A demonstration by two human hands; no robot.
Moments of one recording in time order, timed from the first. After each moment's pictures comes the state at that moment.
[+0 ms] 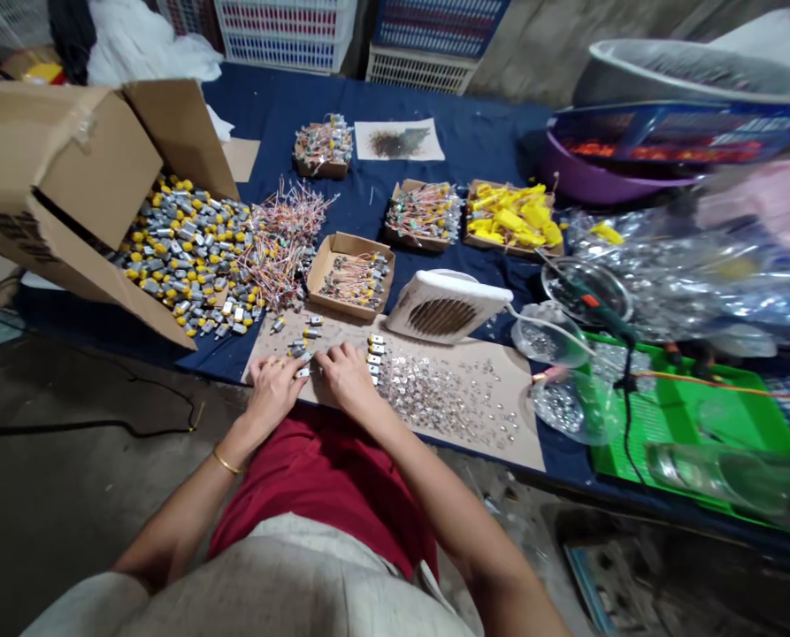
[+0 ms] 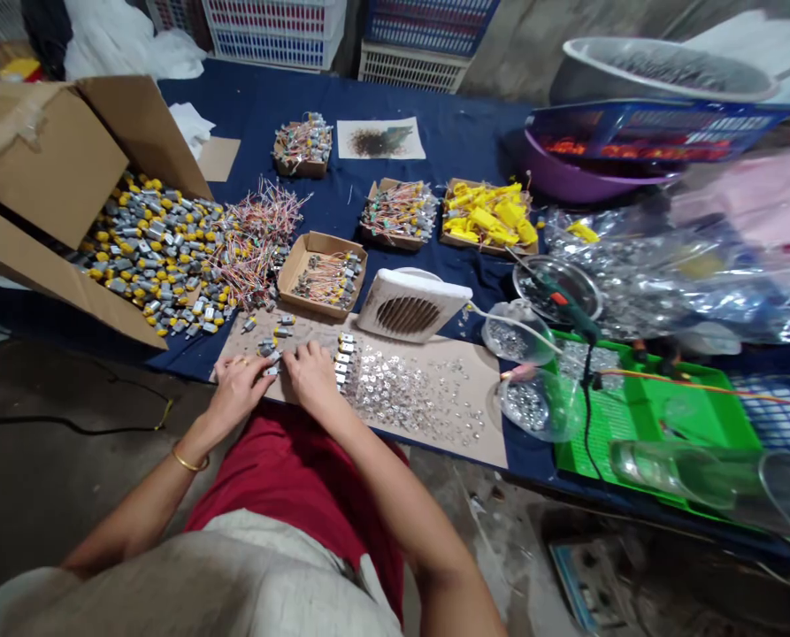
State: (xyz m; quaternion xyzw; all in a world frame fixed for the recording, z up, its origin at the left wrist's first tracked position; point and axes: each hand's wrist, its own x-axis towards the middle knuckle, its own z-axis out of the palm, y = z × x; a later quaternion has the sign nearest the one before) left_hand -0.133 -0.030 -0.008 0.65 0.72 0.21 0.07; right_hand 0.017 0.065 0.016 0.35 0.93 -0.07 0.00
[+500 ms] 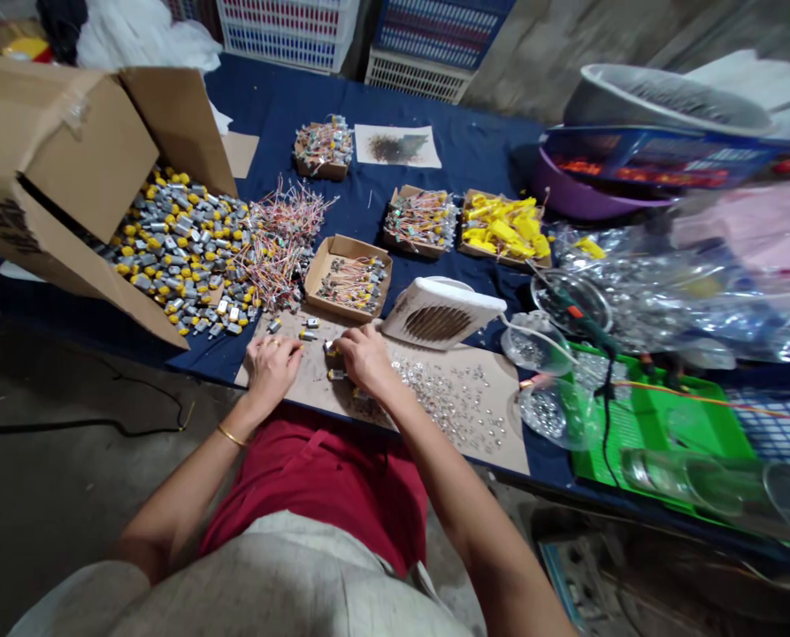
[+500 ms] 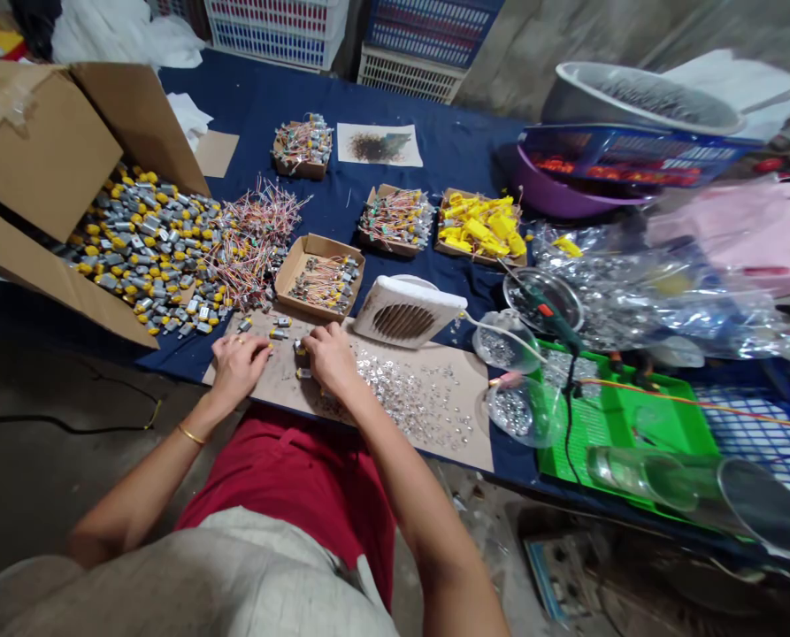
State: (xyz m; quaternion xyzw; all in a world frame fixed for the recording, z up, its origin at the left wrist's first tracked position) left_hand -0.131 0.009 -0.008 0.61 0.74 0.29 0.04; right_hand 0.042 0.115 0.025 0.36 0.93 -0.11 -0.03
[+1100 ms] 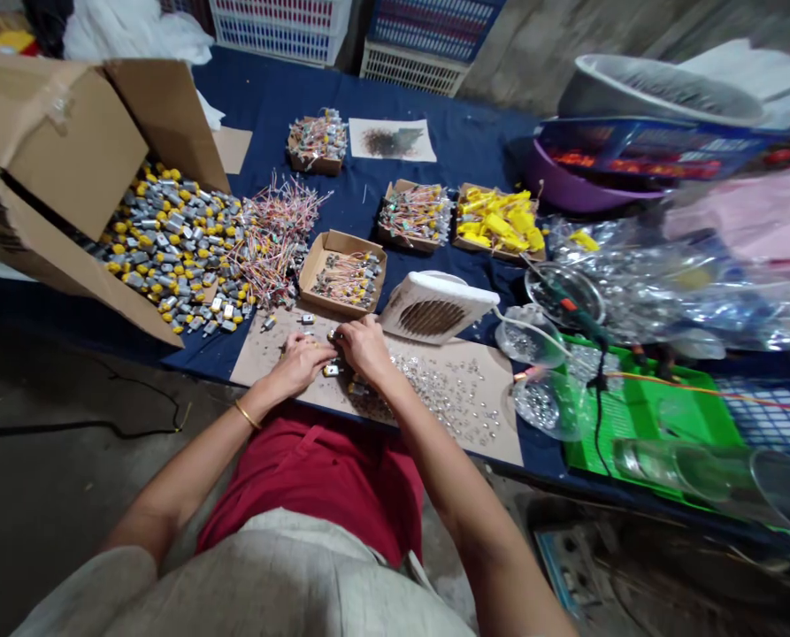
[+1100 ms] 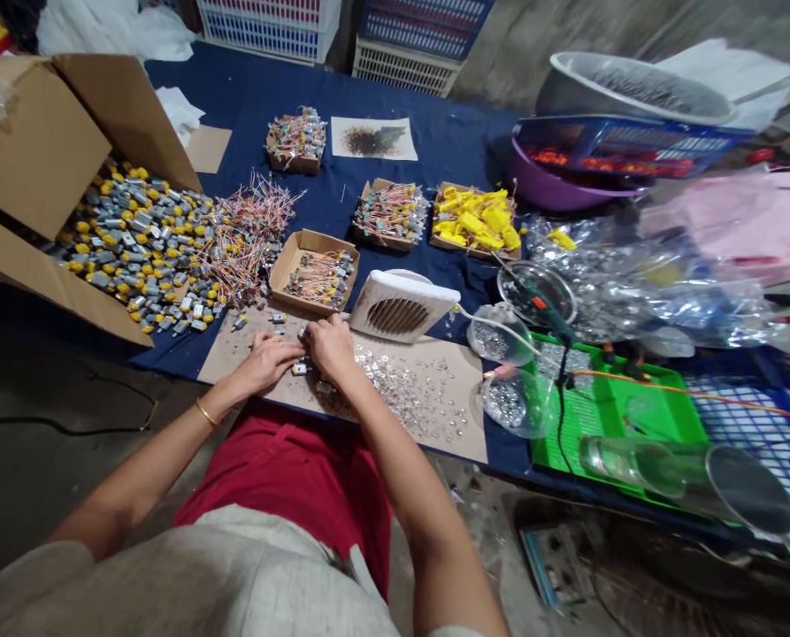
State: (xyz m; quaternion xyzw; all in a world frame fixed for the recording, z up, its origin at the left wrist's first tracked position) left_hand -0.119 0.036 -0.016 0.75 0.59 0.24 0.19; right_hand 0.041 0.128 0.017 0.42 0.90 -0.12 0.00
